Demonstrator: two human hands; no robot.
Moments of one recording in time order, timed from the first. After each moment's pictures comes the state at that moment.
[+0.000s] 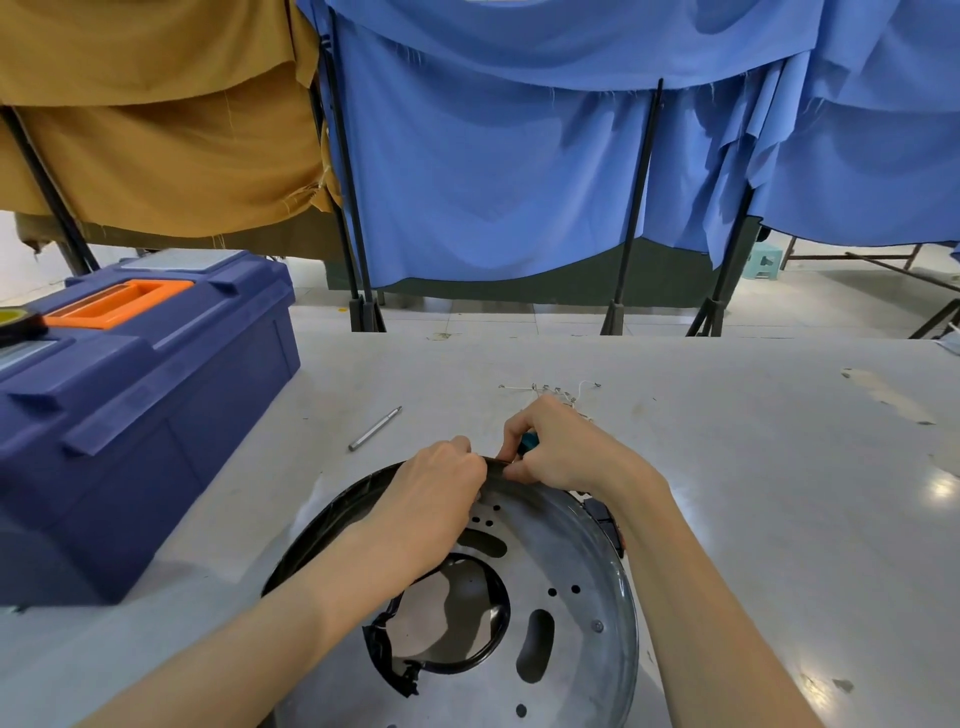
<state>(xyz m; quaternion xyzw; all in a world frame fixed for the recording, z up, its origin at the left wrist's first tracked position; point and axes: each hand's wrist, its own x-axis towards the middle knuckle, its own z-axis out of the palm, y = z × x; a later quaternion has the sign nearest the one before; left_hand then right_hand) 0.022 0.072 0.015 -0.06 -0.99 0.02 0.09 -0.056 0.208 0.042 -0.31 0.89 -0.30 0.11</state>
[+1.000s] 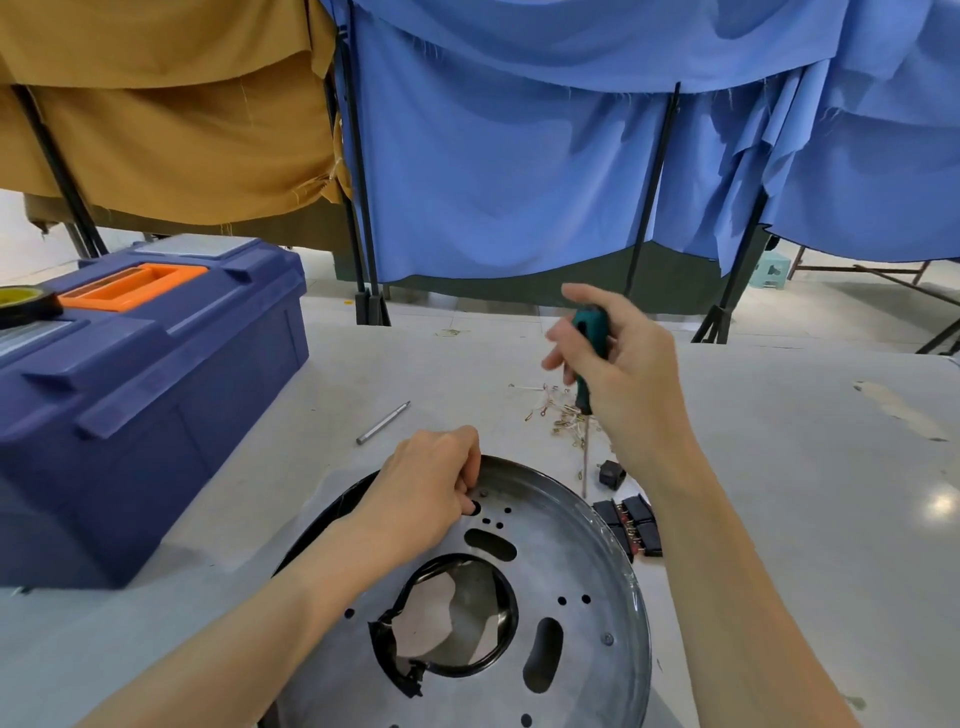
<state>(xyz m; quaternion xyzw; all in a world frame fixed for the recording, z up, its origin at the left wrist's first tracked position) 0.026 0.050 0.011 0.00 -0.96 -0.25 0.10 -0.045 0.218 0.075 -0.28 0.71 -0.64 -0.14</state>
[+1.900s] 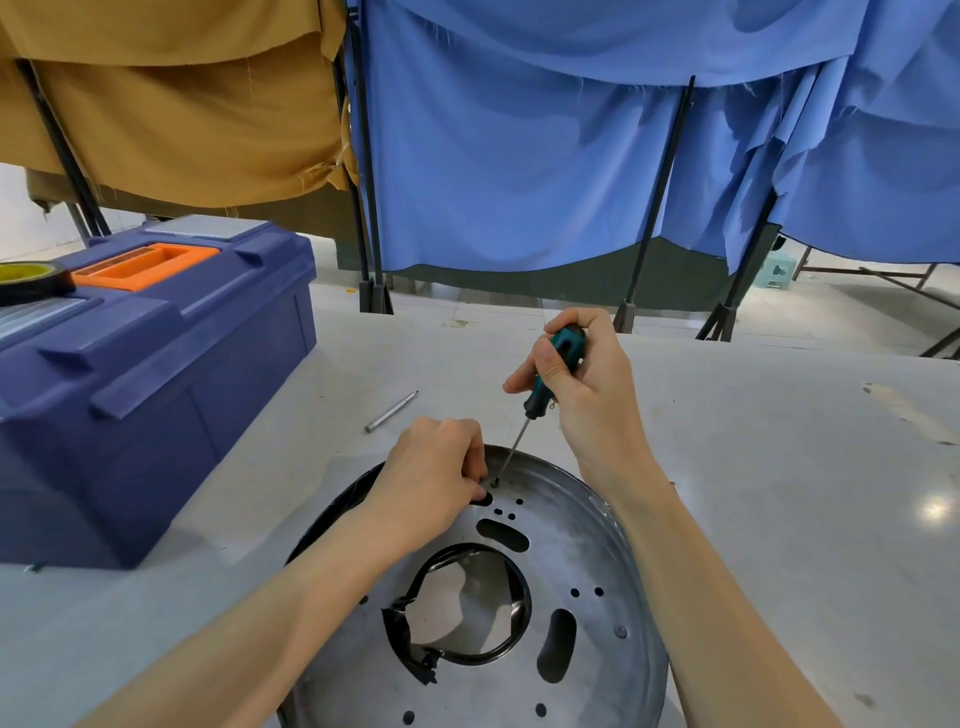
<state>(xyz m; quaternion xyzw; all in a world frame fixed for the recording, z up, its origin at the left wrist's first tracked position) 0.023 0.044 0.004 0.03 -0.94 -0.31 0.13 -0.036 0.189 0.051 -0.29 0.64 -0.71 -0.06</state>
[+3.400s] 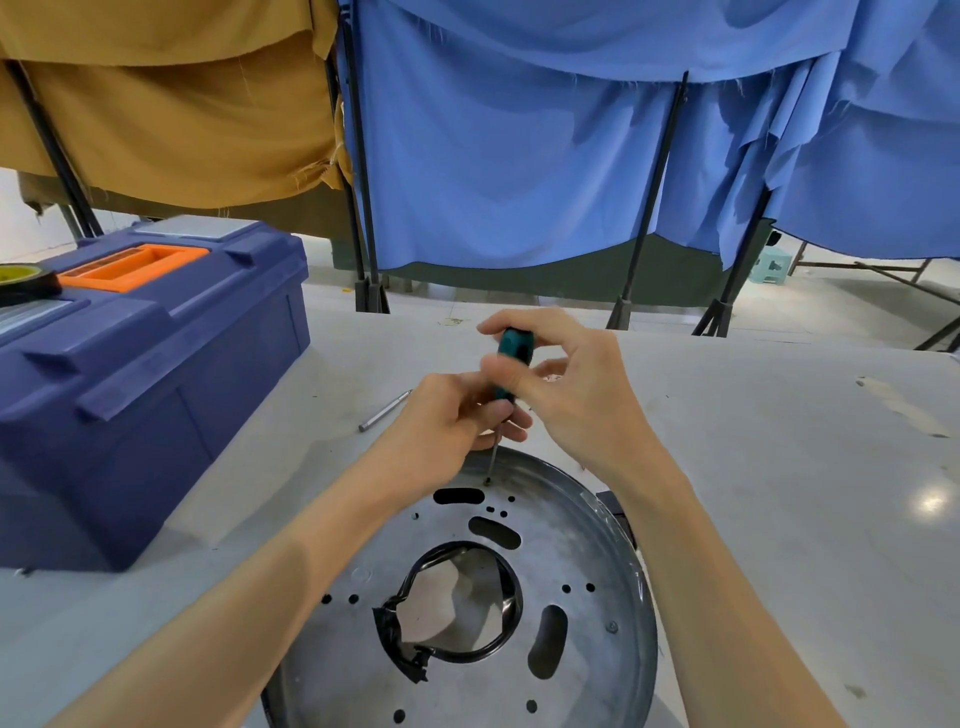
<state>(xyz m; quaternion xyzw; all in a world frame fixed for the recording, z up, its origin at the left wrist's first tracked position) 0.018 0.057 0.041 -0.04 -0.80 -0.59 0.10 -0.018 0.194 0.077 -0.36 0.74 -0.56 -0.10</state>
